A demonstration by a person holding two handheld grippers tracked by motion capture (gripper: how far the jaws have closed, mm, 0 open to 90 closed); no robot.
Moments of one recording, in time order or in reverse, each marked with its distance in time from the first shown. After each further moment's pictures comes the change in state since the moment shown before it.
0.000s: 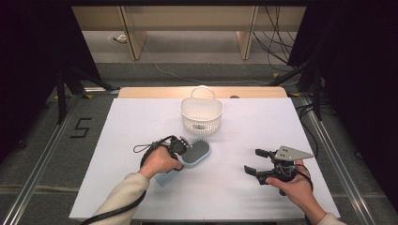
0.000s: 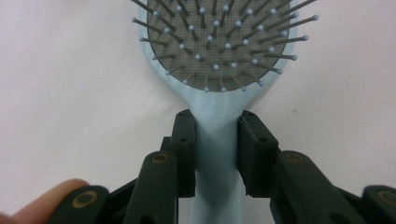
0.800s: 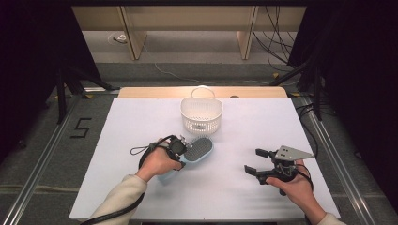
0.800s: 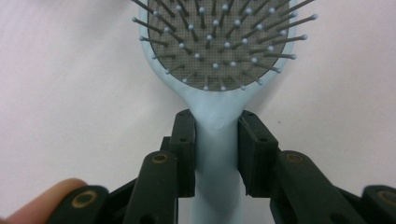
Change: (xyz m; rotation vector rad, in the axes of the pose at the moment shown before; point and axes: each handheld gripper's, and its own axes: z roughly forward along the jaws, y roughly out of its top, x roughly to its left) left arm -0.003 -0.003 -0.012 -0.105 0.014 0.052; right arm 0.000 0.000 -0.001 -0.003 -0.003 0.004
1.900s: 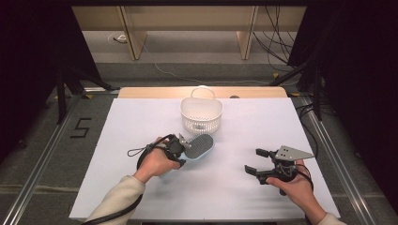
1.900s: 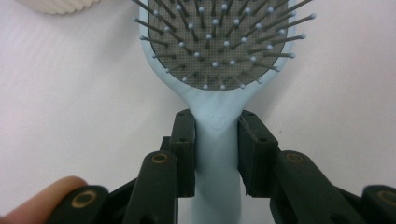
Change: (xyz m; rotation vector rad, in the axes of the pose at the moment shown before) left arm -0.001 -0.003 -0.009 -0.087 0.032 0.035; right arm 0.000 0.000 0.000 -0.001 -0.002 -0.002
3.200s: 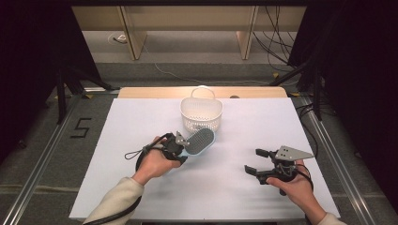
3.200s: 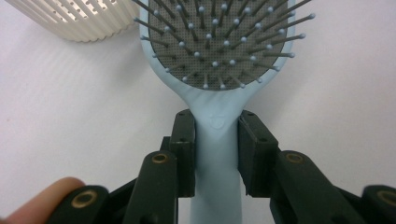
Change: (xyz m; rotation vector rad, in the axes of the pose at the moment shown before) left arm -0.001 -0.002 -0.006 -0.120 0.015 -0.038; right arm 0.000 -0.001 0.000 0.000 0.005 0.002
